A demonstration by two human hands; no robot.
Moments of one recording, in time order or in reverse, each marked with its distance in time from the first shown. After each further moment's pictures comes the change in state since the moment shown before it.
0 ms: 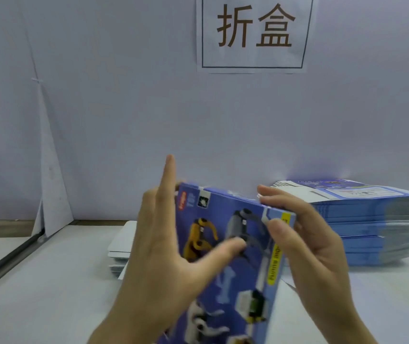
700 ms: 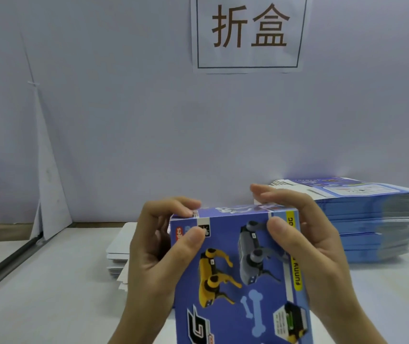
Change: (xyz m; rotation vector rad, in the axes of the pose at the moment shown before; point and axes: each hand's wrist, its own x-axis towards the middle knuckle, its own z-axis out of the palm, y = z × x) left_hand -0.008 0.000 0.011 -0.902 0.054 -0.195; right_hand 0.003 -0.017 0.000 0.069 0.006 0.154
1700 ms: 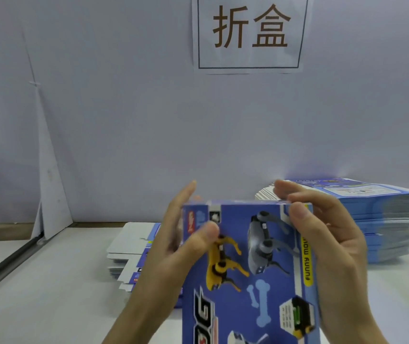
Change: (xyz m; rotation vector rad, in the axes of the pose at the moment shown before) left_hand 0.005 -0.002 -0.002 0.072 -0.109 -0.408; right_hand -0.003 -0.003 -0.001 -0.004 0.239 -0.028
